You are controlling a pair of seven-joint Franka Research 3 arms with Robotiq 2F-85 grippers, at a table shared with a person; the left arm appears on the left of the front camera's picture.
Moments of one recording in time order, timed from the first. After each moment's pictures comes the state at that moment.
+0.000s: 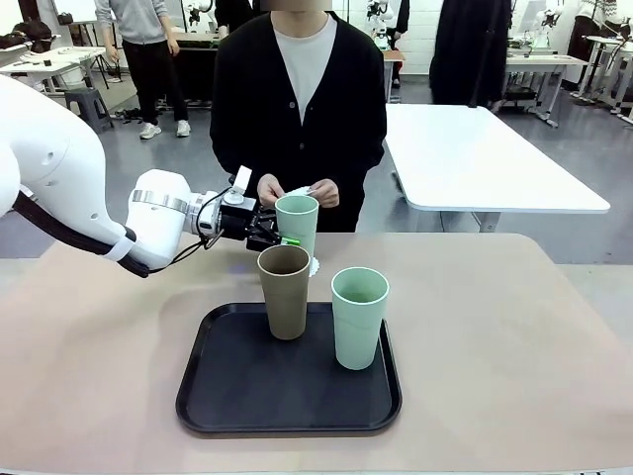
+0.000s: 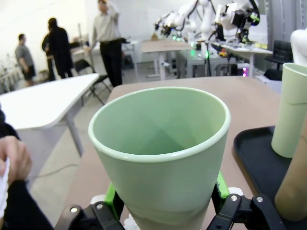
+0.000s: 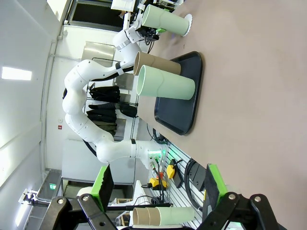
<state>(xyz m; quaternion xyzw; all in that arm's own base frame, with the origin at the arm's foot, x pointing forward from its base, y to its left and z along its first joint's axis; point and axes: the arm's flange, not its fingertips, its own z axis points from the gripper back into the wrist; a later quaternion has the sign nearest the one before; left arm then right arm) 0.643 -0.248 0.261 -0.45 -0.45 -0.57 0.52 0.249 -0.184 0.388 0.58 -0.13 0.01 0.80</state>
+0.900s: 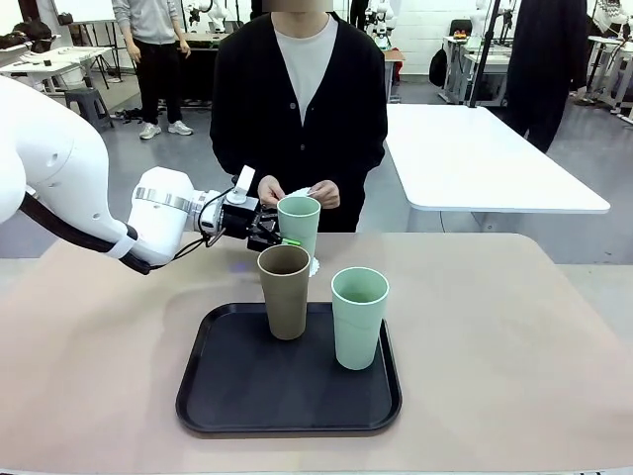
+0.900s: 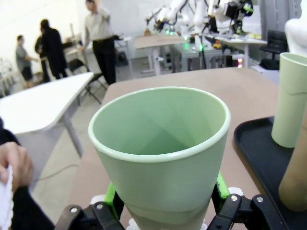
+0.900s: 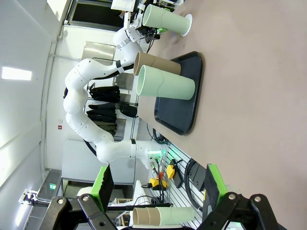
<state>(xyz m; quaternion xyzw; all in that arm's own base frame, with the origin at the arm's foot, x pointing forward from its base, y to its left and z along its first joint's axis) 0.651 -0.250 0.265 -0.44 -0.44 -0.60 0.50 0.249 -0.184 0.388 0.58 -0.13 0.01 0.80</state>
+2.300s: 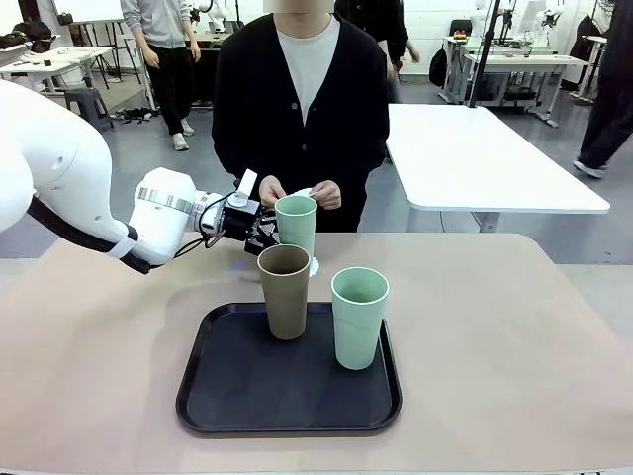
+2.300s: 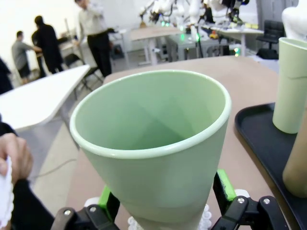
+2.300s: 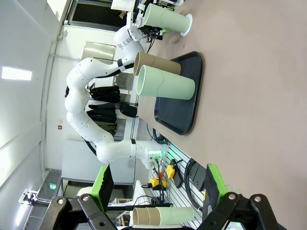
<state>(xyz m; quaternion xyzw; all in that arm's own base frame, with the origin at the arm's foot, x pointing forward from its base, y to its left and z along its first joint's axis) 0.657 -0.248 0.257 -0.43 -0.43 -0.62 0.50 0.249 -0.184 0.388 0.58 -0.13 0.01 0.80</state>
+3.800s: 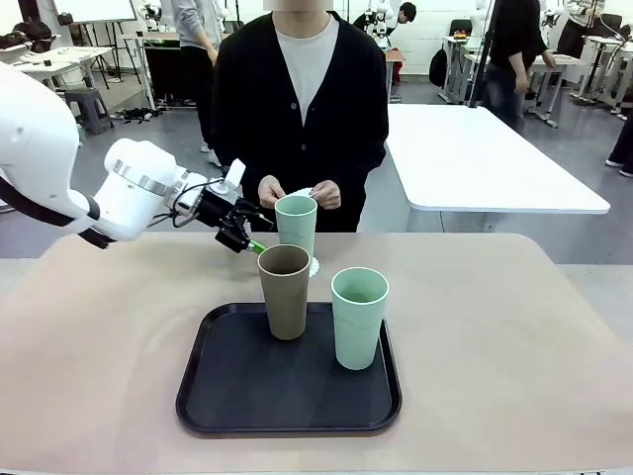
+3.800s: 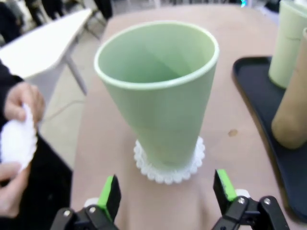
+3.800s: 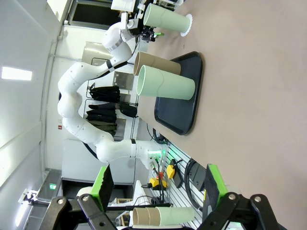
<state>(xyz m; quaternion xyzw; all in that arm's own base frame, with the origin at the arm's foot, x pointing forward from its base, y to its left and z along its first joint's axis) 0.653 -0.194 0.305 -0.31 -0.34 -0.66 0.59 0.249 -0.184 0.388 0.58 -0.13 0.01 0.80</state>
